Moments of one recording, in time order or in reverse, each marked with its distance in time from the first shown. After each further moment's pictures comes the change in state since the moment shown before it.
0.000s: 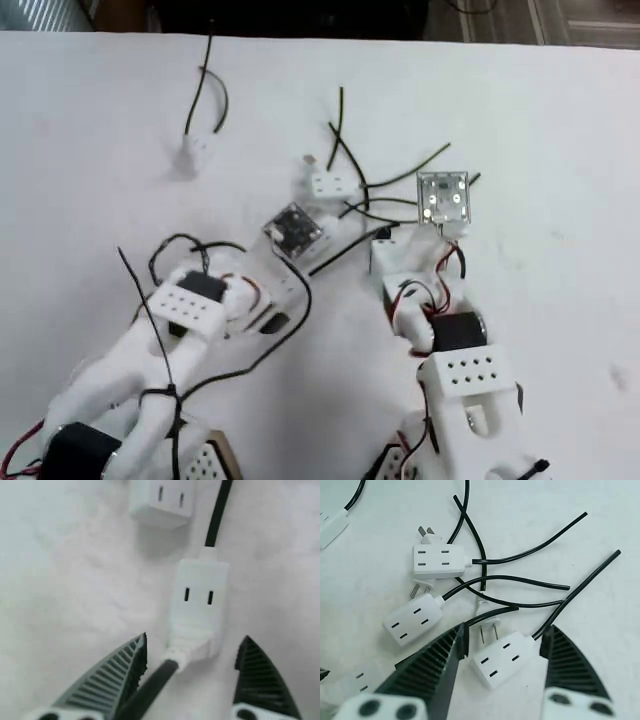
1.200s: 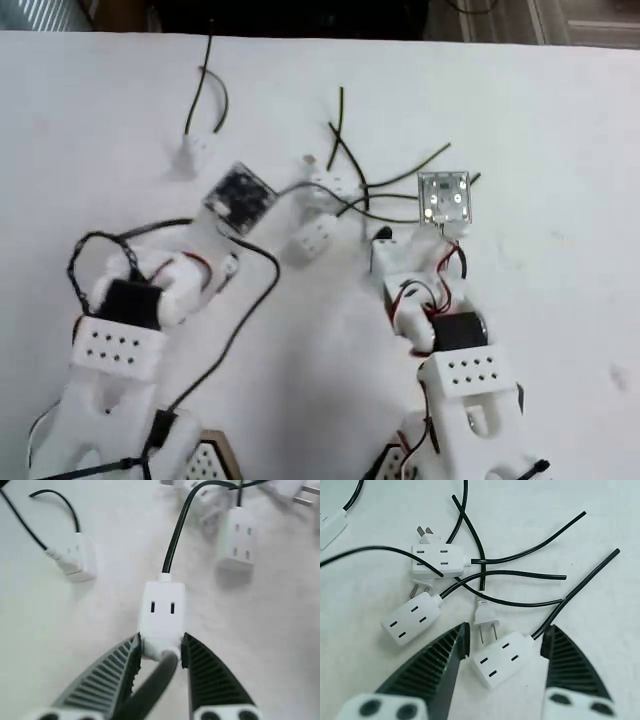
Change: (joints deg) left arm -13.6 -24.3 -10.4 16.6 -5.6; right arm 0.4 0.0 0.0 0.0 0.0
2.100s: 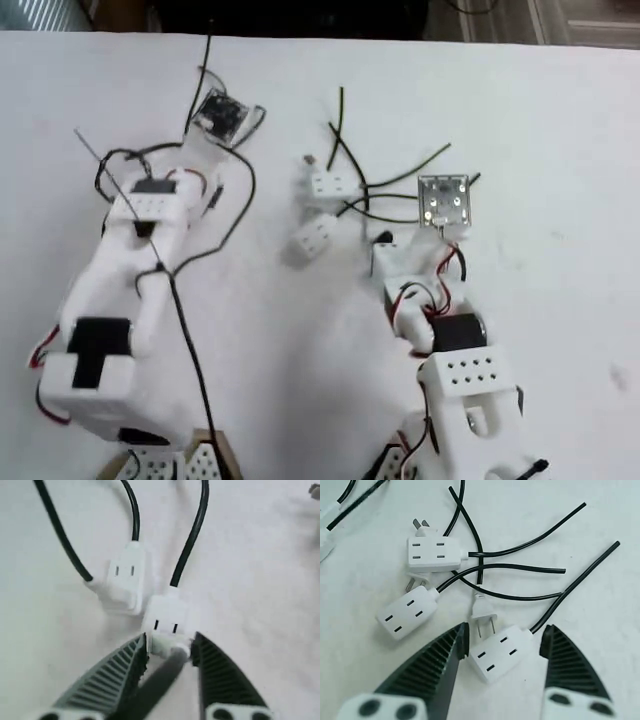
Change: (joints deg) left arm -8.3 58.5 -28.6 -24.8 3.0; right arm 0.2 0.0 1.2 0.0 0.0
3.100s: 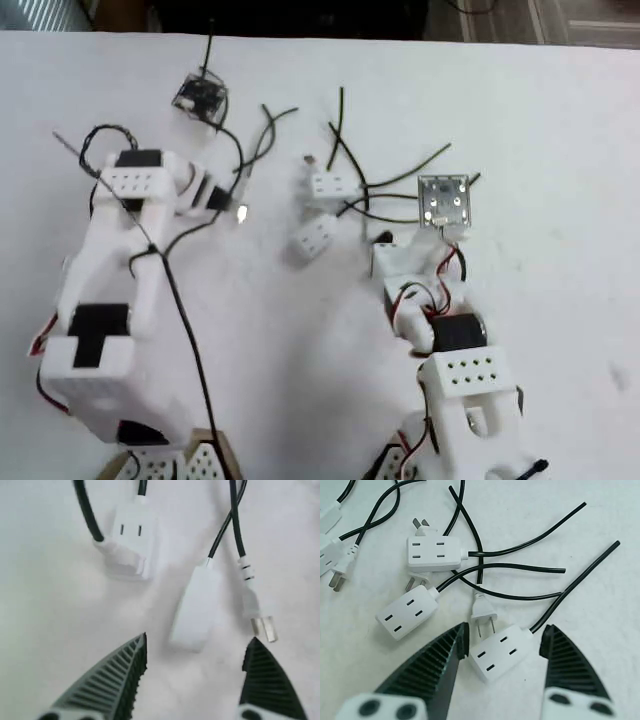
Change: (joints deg) left arm -2.7 5.5 -12.0 17.1 1.1; right arm 0.0 0.0 0.0 0.0 0.0
